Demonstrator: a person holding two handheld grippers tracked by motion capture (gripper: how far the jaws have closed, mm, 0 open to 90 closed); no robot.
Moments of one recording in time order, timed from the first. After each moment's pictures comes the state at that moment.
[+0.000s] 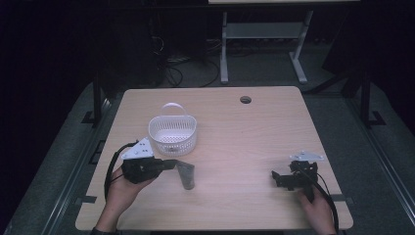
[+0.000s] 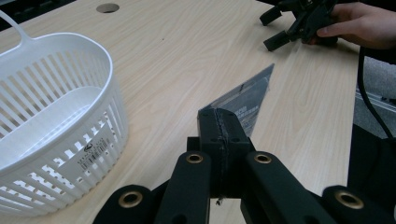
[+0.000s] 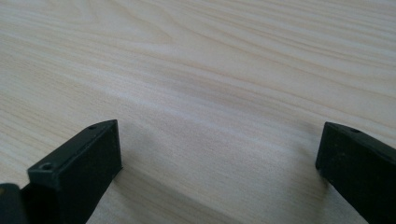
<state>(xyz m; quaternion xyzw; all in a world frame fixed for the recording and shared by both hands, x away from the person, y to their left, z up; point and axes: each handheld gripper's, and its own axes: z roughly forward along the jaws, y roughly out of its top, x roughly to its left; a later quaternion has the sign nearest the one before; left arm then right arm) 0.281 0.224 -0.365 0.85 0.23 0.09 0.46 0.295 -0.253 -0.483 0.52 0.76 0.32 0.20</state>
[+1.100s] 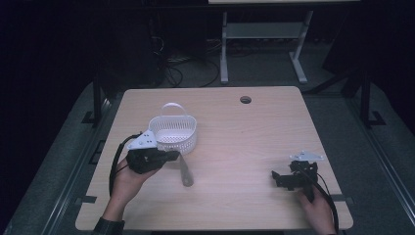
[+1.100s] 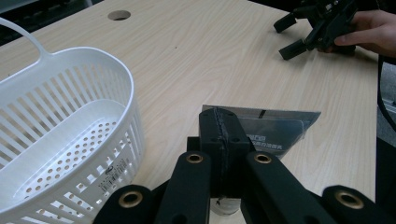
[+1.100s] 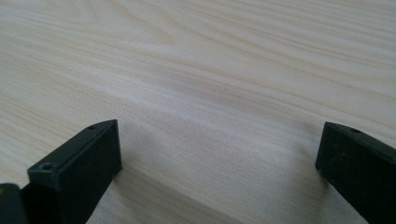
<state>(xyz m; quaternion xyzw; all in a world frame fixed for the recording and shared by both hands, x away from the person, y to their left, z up) 0.303 0.218 -0.363 0.85 0.24 0.10 0.46 0.295 -0.253 -0.483 0.52 0.76 0.32 0.20</state>
